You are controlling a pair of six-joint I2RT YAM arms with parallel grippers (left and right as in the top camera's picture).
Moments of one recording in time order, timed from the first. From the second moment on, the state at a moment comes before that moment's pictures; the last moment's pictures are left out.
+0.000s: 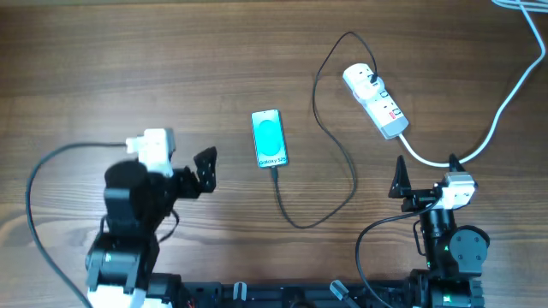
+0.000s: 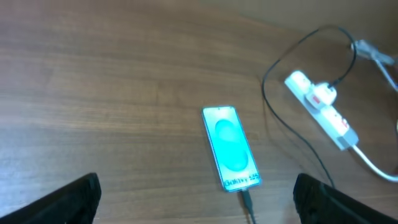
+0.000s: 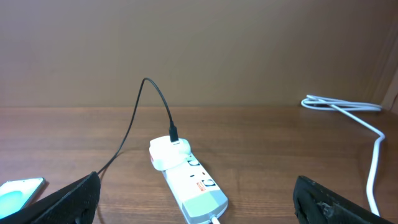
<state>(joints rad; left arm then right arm) -0.07 0.67 0.57 -0.44 0.22 -0.27 -0.07 0.01 0.01 0.00 -0.10 0.01</state>
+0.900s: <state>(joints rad) 0.03 0.01 0.01 -0.06 0.13 -0.20 -0.07 0.01 0.01 0.00 -0.10 0.01</state>
